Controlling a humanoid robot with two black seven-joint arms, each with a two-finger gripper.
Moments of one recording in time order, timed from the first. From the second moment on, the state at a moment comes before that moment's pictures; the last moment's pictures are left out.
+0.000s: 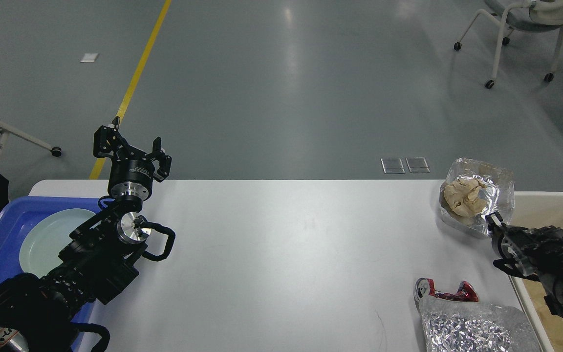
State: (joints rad) left arm -0.81 0.03 -0.76 -0.26 -0.18 -0.29 -0.59; right arm 0.77 -0.25 -0.39 0.08 0.08 0.06 -0.18
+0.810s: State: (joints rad) left arm -0.81 0.03 -0.76 -0.26 -0.18 -0.29 -0.59; right arm 0.94 -0.38 -0.36 0.10 0.08 0.56 -0.16
